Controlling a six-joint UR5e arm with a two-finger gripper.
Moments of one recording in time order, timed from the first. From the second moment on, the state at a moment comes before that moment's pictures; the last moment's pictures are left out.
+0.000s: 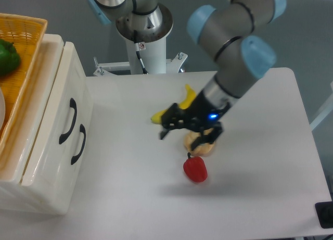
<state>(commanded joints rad) 2.75 -1.91 -1.51 -1.26 0.92 0.69</state>
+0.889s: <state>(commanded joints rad) 2.87 -1.98 -1.50 -1.08 1.42 1.45</state>
